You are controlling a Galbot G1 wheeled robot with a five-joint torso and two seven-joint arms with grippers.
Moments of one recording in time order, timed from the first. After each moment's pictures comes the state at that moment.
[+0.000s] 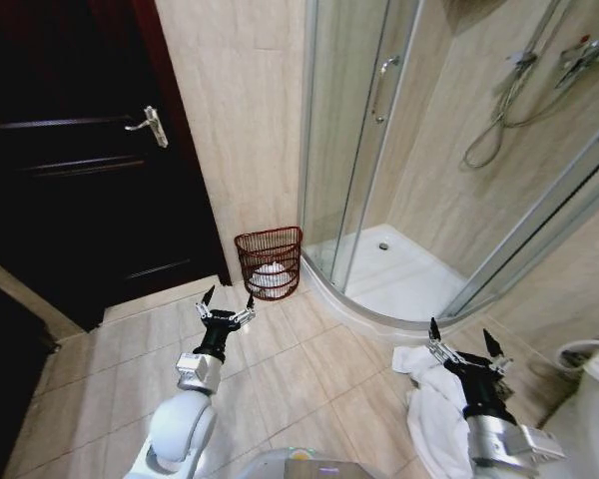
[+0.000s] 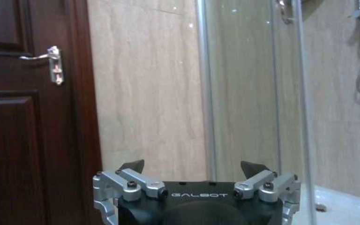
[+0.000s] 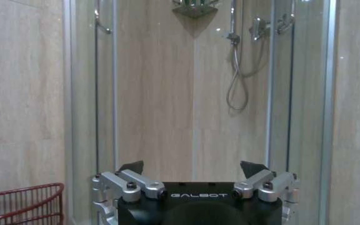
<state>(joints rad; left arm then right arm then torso) 1.61 -1.34 -0.47 -2.28 -0.06 0.07 -0.10 -1.91 1.61 0.82 2.41 0.19 0.05 0.01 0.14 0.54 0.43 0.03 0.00</state>
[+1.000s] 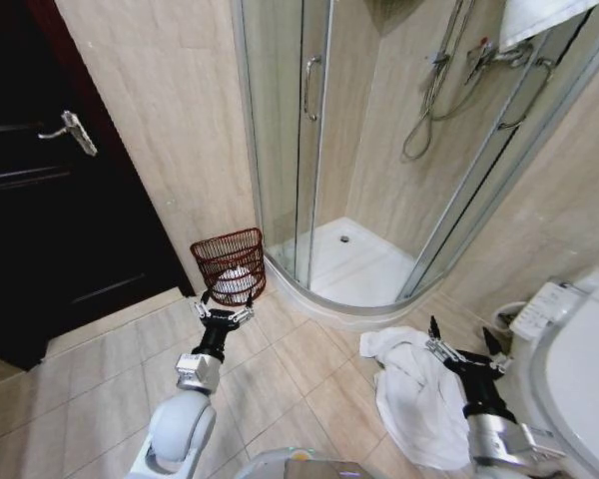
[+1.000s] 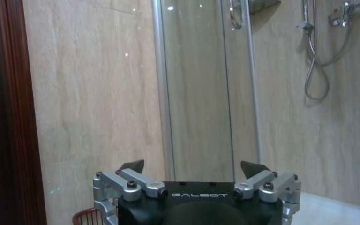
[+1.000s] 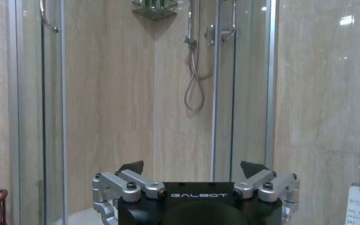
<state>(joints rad) 1.62 -1.35 -0.47 -2.27 -0.05 0.06 -0.12 -1.91 1.60 0.82 2.41 0.19 0.06 0.01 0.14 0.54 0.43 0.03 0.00</state>
